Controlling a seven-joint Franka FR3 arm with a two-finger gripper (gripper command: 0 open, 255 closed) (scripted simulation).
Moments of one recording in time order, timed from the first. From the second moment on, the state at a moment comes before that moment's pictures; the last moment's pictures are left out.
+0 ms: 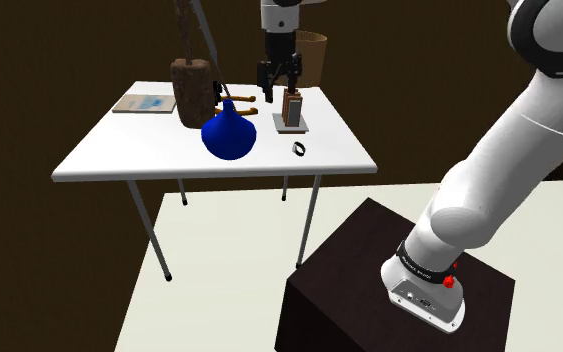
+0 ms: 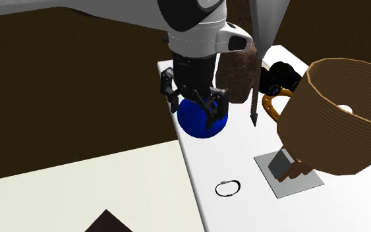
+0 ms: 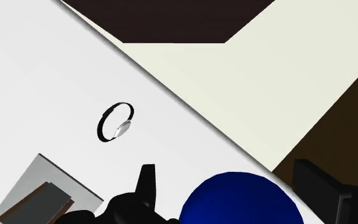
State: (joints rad) arm 0.07 -0.12 0.06 -1.85 -0.02 1.64 0.10
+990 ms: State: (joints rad) arm 0.15 0.52 0.09 -1.07 -0.14 1.47 0.14
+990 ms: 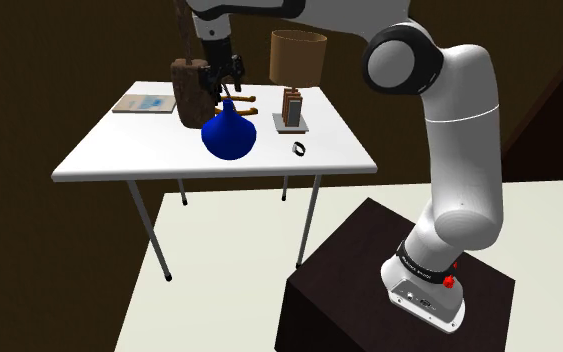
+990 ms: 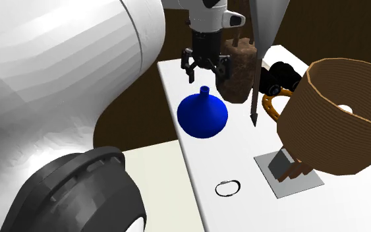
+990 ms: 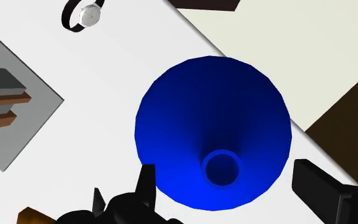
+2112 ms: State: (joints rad) arm 0.14 0.50 0.09 -1.18 -0.14 1.57 0.15
